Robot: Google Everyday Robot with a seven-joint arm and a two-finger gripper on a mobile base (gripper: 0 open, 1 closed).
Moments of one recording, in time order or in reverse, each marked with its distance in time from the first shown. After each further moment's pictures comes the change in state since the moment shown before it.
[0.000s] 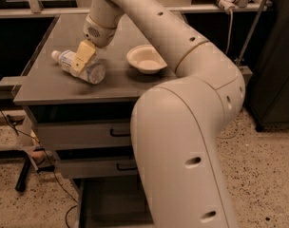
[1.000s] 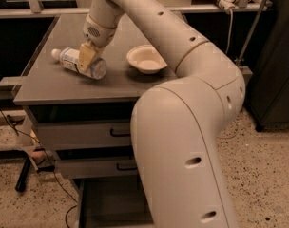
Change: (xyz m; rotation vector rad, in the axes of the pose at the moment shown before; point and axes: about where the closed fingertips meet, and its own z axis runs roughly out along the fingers) arm 0.000 0.000 0.001 0.000 0.000 0.001
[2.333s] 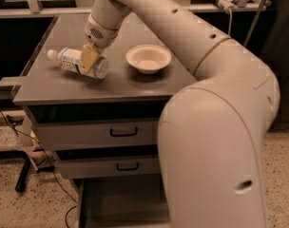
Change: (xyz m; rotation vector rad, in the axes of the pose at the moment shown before) arm 0.004 0.020 -0.016 0.046 -0.049 -0.074
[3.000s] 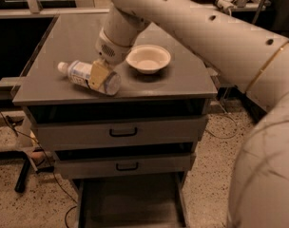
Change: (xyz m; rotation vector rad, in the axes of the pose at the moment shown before) arm 0.050 0.055 -0.019 0.045 0.009 0.067
